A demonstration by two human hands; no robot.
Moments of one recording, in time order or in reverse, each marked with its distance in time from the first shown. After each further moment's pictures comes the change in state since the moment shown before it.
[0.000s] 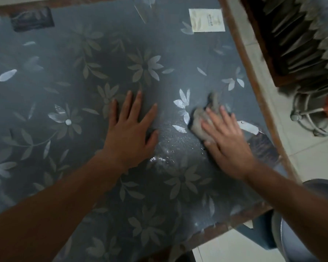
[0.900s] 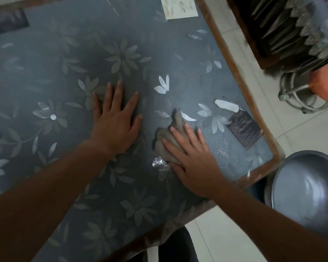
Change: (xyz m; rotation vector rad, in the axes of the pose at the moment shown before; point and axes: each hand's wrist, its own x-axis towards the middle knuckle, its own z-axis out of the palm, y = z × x) left_hand -0.002 0.007 -0.001 -0.045 -0.054 -0.043; right_hand -0.066 -0.081 0.036 -0.079 -0.022 -0.014
